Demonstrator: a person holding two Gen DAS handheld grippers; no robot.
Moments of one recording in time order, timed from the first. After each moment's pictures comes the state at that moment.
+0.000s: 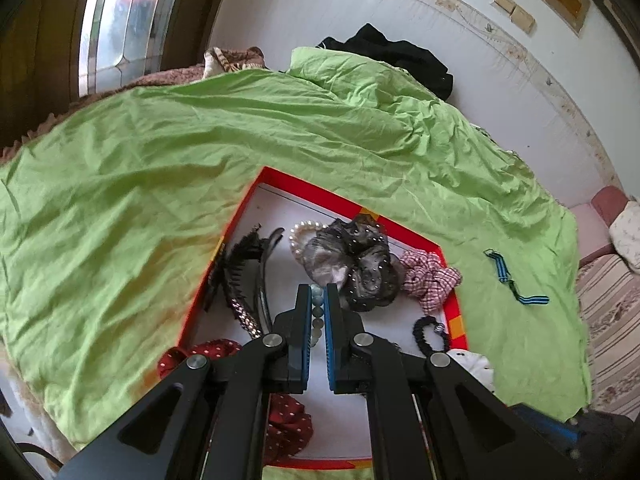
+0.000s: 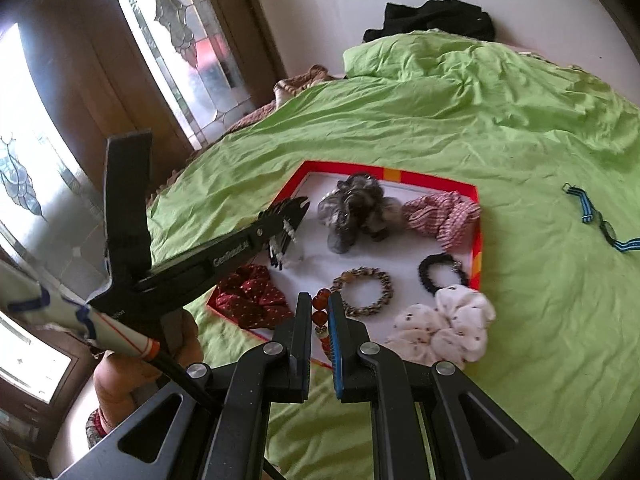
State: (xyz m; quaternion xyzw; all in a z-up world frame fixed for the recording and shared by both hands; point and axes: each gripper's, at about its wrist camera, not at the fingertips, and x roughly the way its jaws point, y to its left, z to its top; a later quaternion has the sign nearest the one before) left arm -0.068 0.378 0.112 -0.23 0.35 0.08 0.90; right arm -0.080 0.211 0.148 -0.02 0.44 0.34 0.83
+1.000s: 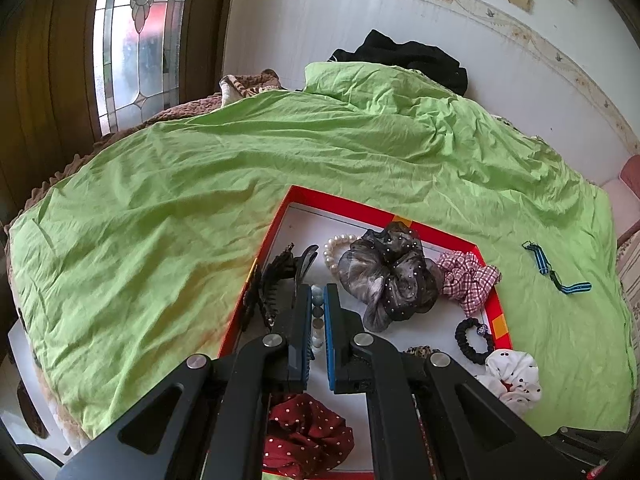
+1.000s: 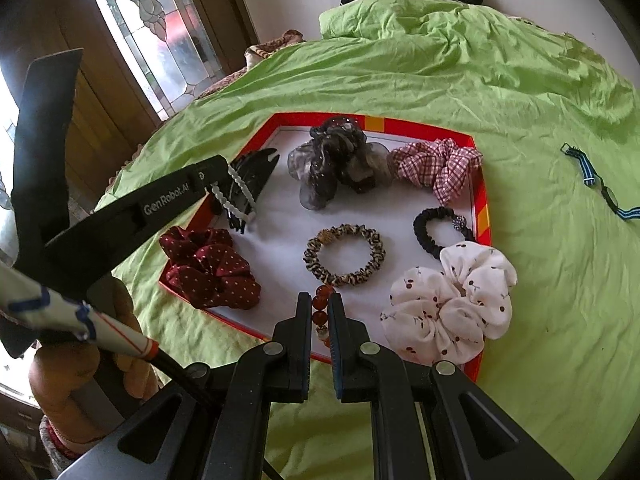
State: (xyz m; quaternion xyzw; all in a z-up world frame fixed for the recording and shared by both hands) left arm -0.066 0.373 0.114 -0.15 0.35 0.13 0.92; right arm -0.069 0.221 0.097 -0.04 0.48 0.29 0.83
